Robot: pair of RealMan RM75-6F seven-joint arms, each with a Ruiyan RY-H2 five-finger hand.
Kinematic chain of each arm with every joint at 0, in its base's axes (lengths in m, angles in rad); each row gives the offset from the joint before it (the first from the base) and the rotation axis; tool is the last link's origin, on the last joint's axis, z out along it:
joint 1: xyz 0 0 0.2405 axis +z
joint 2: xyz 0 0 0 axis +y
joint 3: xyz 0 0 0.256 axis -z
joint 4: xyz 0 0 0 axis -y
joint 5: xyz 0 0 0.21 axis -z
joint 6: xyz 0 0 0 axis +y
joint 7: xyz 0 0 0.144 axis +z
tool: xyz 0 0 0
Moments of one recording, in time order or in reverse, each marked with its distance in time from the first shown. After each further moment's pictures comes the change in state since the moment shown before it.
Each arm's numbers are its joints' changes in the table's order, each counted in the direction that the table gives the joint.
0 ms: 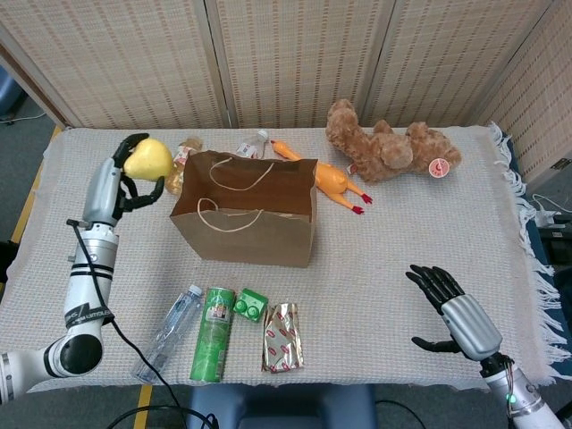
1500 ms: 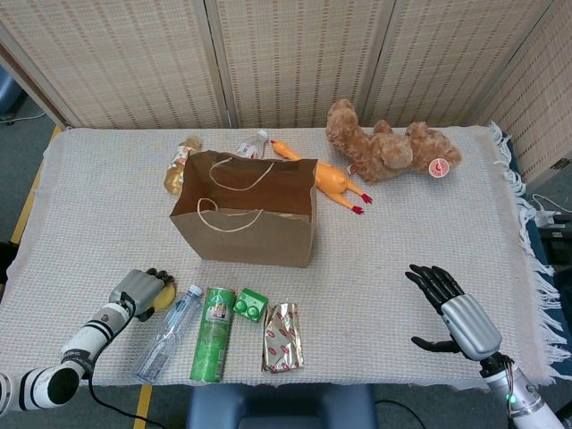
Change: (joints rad) left arm -0.022 0.019 -0.617 -0.155 -0.164 -0.481 0.605; right arm -0.001 -0.005 -0.002 -0.005 0.009 0.012 -0.001
